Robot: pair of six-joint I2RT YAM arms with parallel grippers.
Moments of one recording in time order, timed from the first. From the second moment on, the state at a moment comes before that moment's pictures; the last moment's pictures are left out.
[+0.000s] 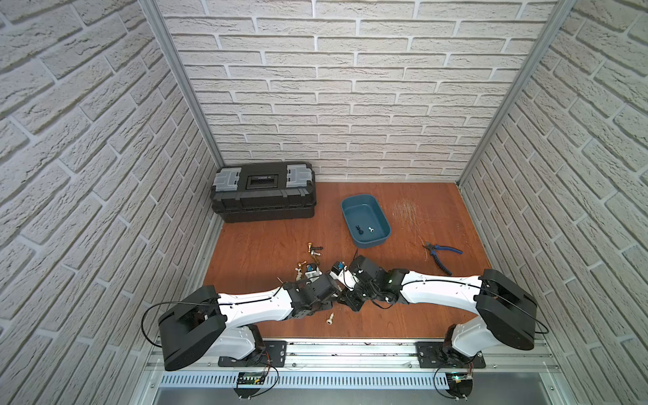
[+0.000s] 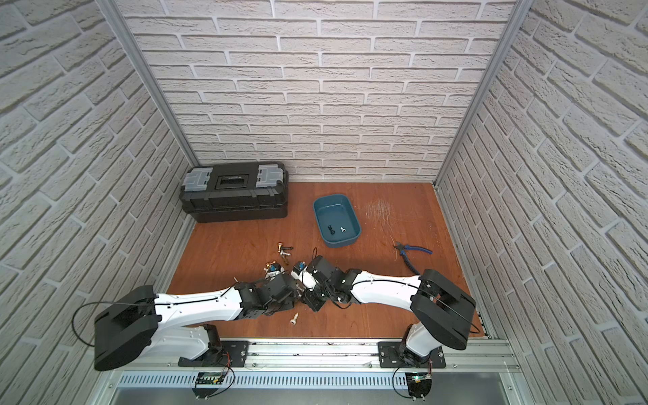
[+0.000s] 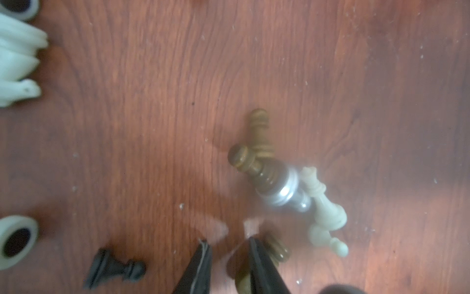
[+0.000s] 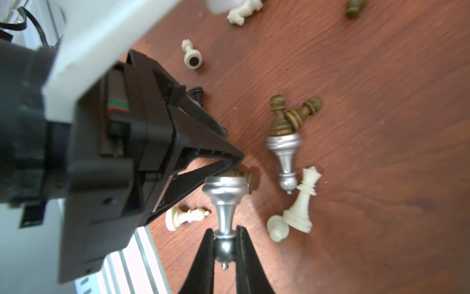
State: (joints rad) left arm -1.06 1.29 0.52 -0.34 -0.20 -1.12; right arm 0.95 1.52 0.79 -0.23 -0.25 0.22
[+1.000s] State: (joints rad) left arm -1.07 1.11 0.64 -0.64 -0.28 -1.04; right arm 0.39 2.11 1.63 -0.54 -0.02 0.13
